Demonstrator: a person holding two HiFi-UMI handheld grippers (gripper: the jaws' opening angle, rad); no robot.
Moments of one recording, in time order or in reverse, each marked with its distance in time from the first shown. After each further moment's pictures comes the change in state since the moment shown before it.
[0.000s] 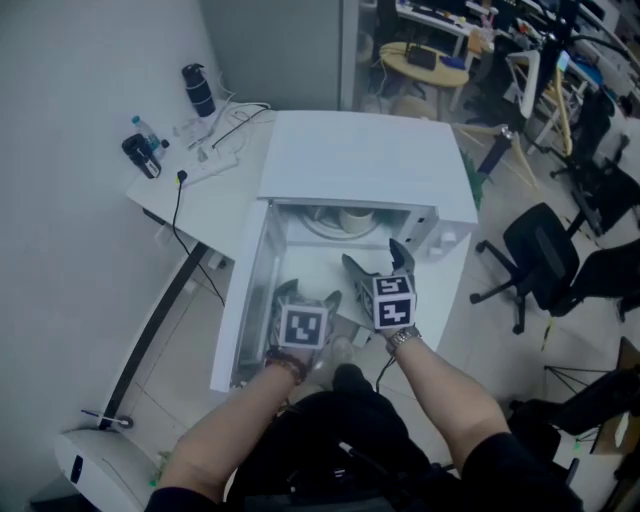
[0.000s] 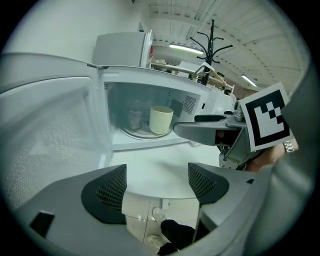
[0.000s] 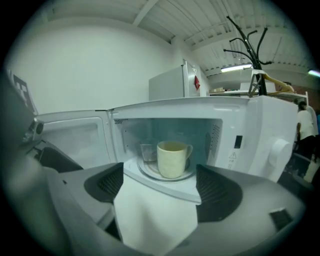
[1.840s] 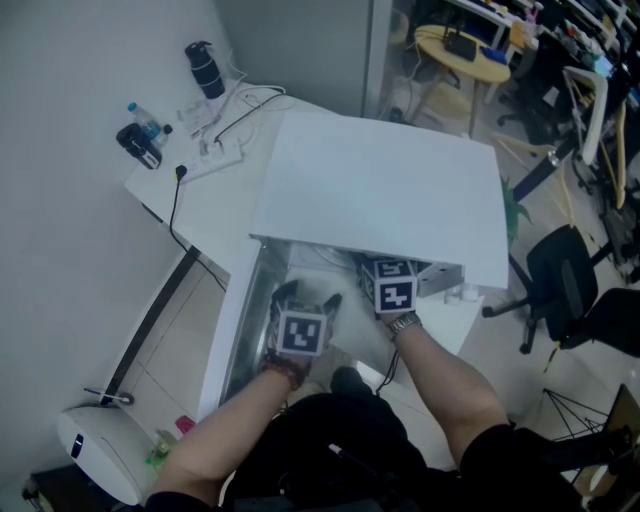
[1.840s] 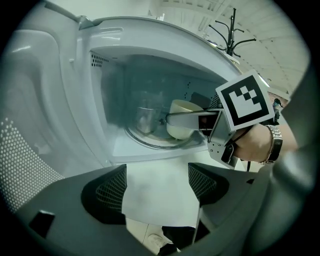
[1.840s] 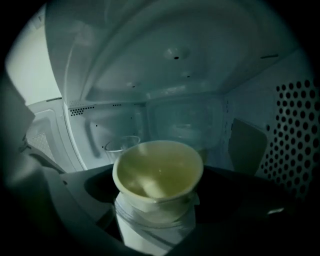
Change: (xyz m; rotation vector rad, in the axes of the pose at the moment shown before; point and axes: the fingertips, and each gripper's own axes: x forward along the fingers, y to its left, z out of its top) left arm 0.069 0.036 0.040 -0.080 0.084 0.055; right arm 0.134 -0.031 0.018 0.014 0.090 0.111
